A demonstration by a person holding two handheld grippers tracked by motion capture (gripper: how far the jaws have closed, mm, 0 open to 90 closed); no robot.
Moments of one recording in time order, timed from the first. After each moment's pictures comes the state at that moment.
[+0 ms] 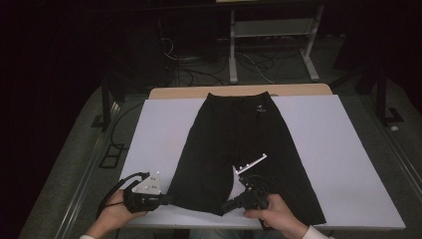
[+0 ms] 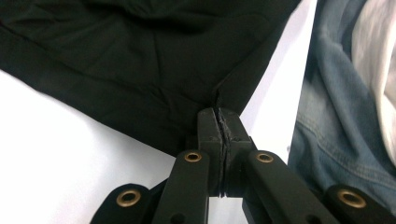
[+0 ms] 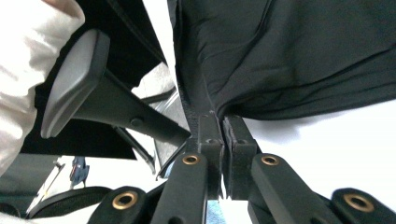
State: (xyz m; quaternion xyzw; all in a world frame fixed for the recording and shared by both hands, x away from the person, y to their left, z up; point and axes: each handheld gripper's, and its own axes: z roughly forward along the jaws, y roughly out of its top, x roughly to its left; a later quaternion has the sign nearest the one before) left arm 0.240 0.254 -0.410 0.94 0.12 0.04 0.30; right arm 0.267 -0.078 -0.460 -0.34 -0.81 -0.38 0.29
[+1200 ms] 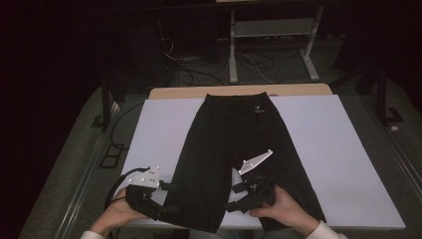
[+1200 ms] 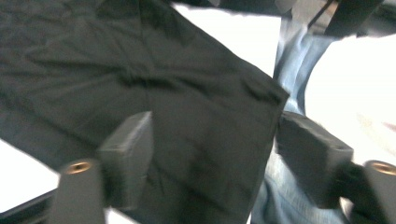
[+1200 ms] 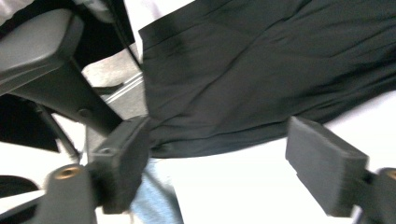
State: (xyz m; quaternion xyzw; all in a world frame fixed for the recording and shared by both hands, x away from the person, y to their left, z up) left arm 0.249 0.241 -0.399 0.90 0.16 -0.01 0.40; right arm 0.265 -0.094 -0.423 -0.27 -0.87 -0.40 0.12
